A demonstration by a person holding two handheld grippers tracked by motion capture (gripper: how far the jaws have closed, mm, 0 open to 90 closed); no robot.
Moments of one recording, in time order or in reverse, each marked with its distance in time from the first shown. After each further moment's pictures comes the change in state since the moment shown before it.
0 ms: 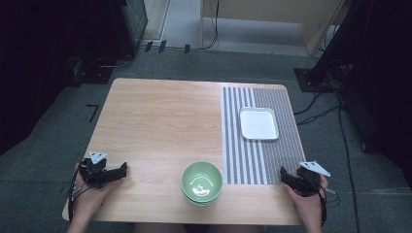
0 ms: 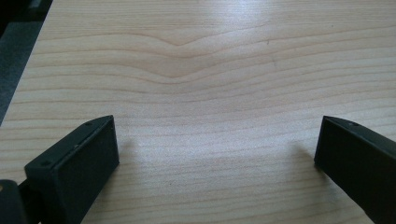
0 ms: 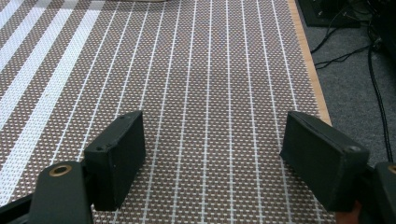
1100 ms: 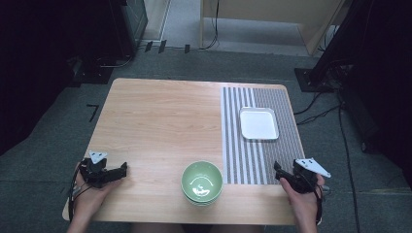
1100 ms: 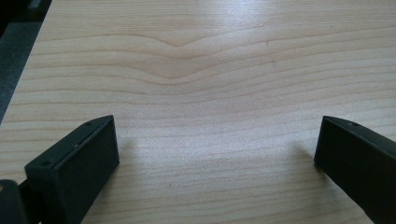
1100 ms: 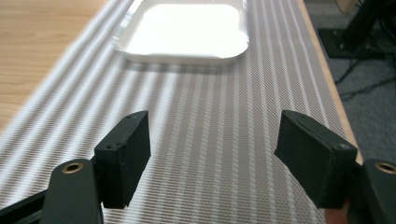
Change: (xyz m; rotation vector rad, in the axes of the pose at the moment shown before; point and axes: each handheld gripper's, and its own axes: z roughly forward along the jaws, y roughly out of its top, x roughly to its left) left arm 0.000 0.000 0.000 -0.001 -0.003 0.002; right arm 0.037 0.026 -0.037 -0.117 0.096 -0.005
